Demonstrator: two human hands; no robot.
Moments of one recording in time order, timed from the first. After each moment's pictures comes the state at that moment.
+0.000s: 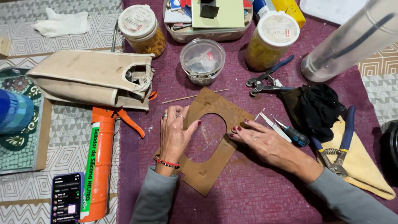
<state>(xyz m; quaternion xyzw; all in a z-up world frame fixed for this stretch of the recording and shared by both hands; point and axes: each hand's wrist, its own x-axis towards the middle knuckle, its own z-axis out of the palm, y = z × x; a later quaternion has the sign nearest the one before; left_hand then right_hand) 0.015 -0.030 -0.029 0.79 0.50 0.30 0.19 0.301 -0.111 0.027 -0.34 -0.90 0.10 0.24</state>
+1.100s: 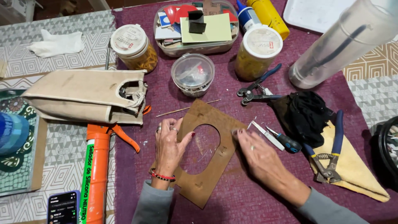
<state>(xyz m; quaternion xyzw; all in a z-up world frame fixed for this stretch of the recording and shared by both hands) 0.024 -0.030 -0.024 0.78 0.52 0.31 0.15 0.283 -0.137 0.000 -0.55 -0.81 0.01 0.20</state>
